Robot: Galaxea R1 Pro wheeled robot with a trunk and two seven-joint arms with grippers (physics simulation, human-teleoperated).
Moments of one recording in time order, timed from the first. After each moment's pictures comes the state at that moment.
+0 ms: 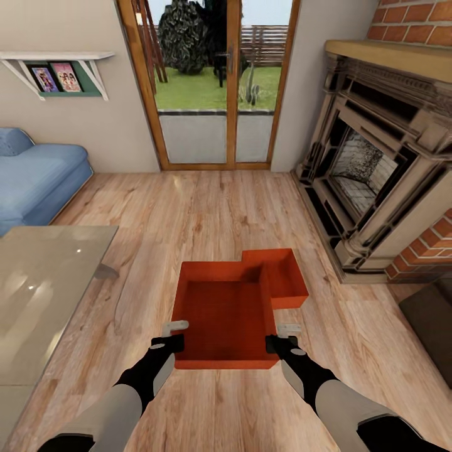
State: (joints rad) left arm -0.71 -0.13 0.00 -0.39 0.06 0.14 0.23; right arm -0.77 0.08 0.19 -0.22 -0.18 -0.05 -0.10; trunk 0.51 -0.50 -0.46
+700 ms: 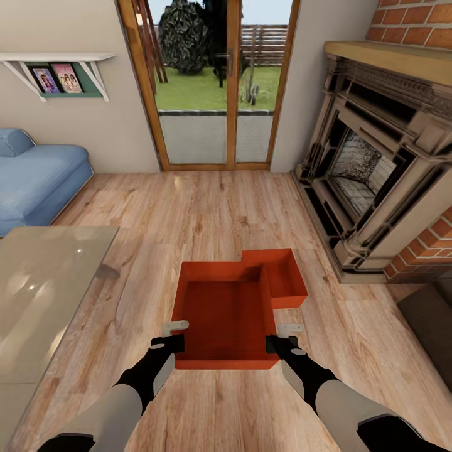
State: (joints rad) left arm -0.71 -0.13 0.00 -0.39 0.06 0.14 0.24; right arm -0.77 0.08 0.19 -0.22 -0.18 -0.05 -0.10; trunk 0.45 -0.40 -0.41
